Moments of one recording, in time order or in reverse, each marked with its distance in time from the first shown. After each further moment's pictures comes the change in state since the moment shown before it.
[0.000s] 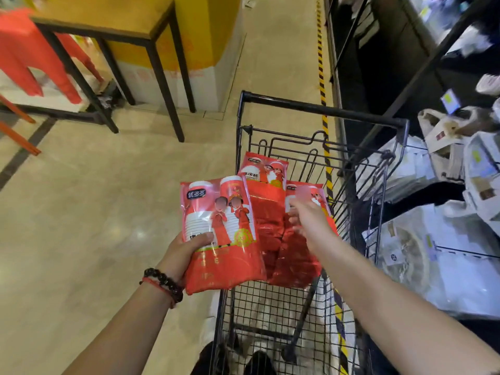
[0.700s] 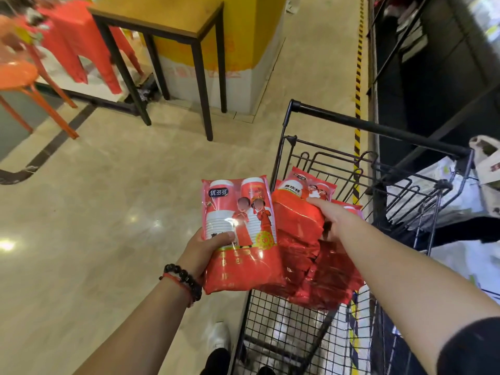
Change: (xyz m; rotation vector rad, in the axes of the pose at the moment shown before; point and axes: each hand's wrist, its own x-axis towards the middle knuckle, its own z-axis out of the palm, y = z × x) left_hand 0.017 0.023 -0.037 -0.037 0.027 0.037; right_hand 0.095 -0.025 0.048 -0.165 -0.038 0.354
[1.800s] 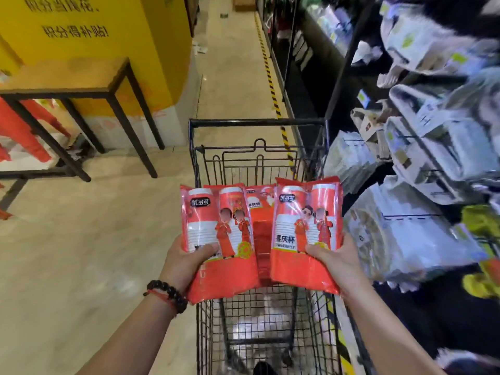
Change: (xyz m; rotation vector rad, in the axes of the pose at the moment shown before) left_hand -0.082 -0.055 0.111 0.376 -0.127 0.244; right_hand -0.194 0.212 -0.172 0.278 0.213 -0.732
